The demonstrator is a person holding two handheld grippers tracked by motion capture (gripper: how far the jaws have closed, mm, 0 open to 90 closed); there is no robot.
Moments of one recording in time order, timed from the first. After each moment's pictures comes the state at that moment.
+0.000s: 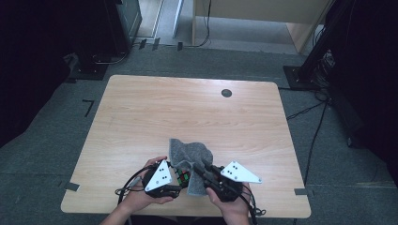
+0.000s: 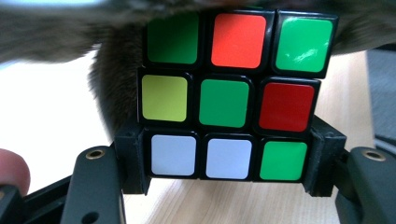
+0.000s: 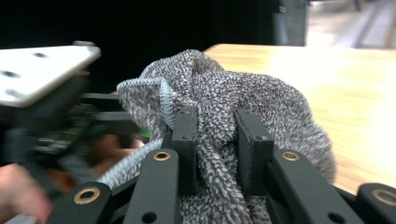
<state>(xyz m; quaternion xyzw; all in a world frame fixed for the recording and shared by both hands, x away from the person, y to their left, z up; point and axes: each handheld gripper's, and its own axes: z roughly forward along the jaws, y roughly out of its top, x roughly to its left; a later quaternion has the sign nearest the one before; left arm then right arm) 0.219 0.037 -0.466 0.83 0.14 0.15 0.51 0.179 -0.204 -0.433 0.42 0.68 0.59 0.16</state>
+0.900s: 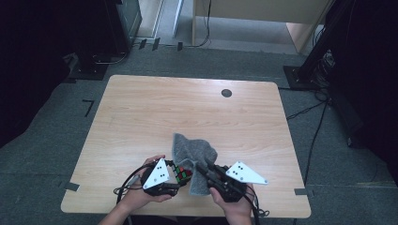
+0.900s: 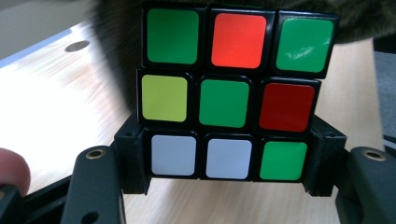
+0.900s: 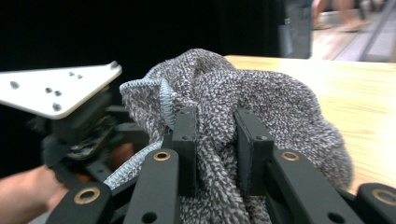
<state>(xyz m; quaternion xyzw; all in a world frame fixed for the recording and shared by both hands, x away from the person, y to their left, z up) 0.220 0.035 -0.470 0.84 0.14 0.15 0.51 0.173 -0.207 -0.424 0.40 0.67 0.61 0.16</state>
